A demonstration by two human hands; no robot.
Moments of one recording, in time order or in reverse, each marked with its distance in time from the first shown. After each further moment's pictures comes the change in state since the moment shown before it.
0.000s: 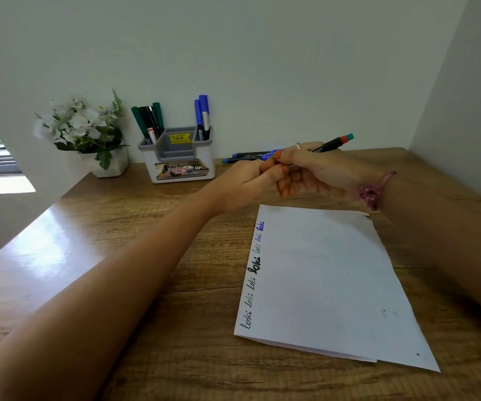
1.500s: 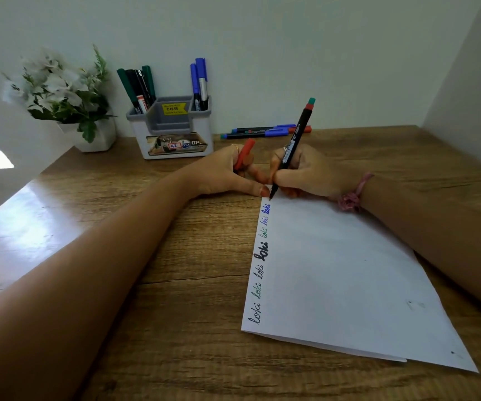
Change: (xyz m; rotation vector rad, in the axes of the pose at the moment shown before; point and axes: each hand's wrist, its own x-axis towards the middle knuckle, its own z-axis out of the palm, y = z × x) left_hand -0.006 -0.046 -0.015 -0.129 -0.154 -0.412; right_hand 0.034 0.059 0.007 -0.366 -0.006 -0.169
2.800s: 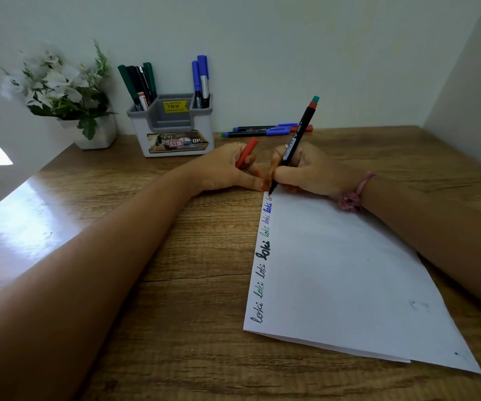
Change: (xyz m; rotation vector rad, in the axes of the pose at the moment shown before) left_hand 0.010 -0.006 -0.001 -0.136 -0.011 0.013; right_hand 0.003 0.003 0.000 -0.068 0.028 -0.002
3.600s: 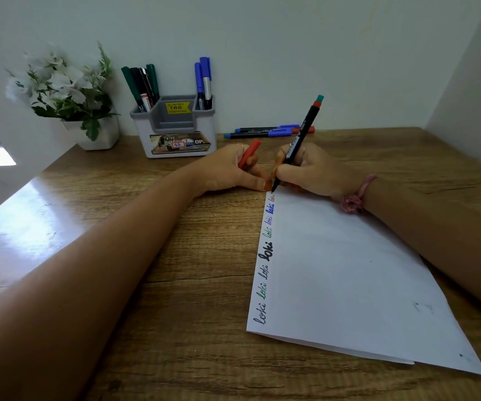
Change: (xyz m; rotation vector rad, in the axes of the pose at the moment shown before) left_hand -0.001 0.002 0.000 0.023 0.003 -0.037; right_hand 0.001 -0.001 0.001 -0.060 0.065 0.002
